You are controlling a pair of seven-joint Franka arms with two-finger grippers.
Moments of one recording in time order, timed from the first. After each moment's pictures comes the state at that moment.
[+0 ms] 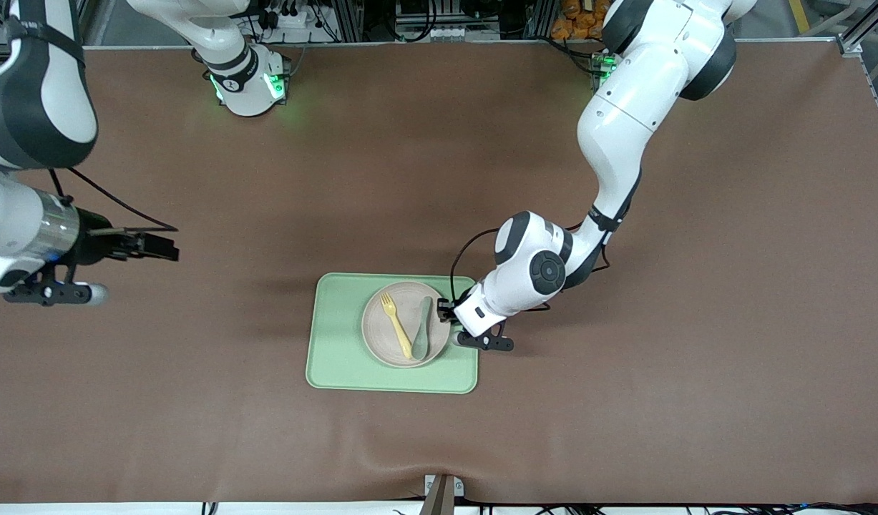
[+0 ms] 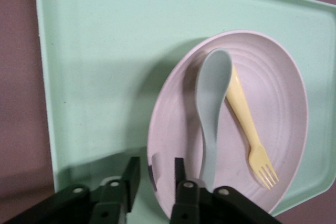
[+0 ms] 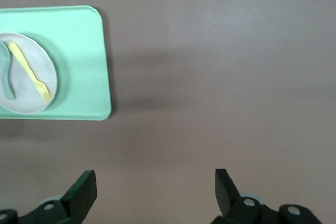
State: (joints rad) left arm -0.45 0.99 -0.24 -1.28 -0.34 2.51 -0.25; right arm 0.01 0.31 0.04 -1.46 0.13 1.62 0.08
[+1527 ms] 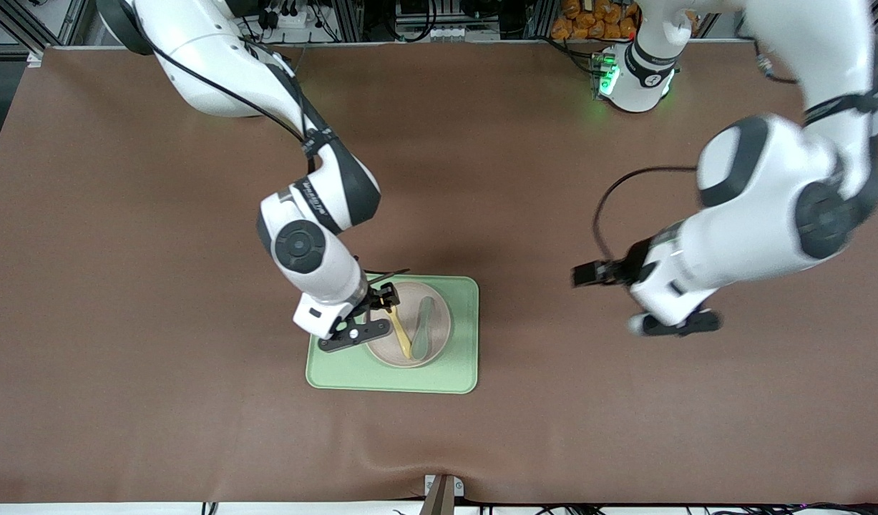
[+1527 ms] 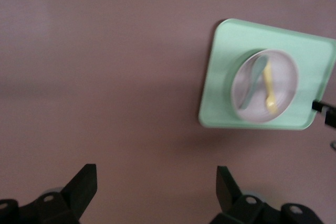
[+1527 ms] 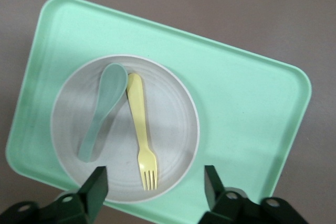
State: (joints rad) left arm -0.11 0.44 -0.21 -1.22 -0.18 1.59 -0.38; right arm 0.48 0.75 0.06 -1.29 -0.01 2.12 0.23
